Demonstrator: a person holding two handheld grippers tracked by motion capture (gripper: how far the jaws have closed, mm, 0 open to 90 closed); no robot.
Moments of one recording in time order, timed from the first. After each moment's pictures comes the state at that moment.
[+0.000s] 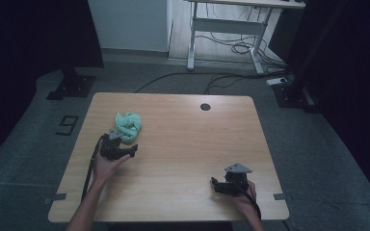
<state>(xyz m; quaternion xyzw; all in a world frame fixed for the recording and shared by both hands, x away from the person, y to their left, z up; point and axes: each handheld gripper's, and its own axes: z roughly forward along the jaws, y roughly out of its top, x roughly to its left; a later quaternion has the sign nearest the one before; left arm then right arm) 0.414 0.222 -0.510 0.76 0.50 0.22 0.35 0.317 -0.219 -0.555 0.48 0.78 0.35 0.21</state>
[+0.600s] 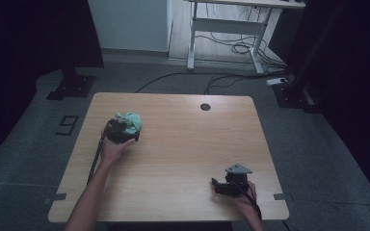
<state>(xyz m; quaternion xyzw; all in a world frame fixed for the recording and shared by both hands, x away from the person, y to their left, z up) 0.477 0.217 -0.521 0.76 0.52 0.24 0.31 0.314 -0.220 -0.555 0.48 0.78 0.35 0.21</state>
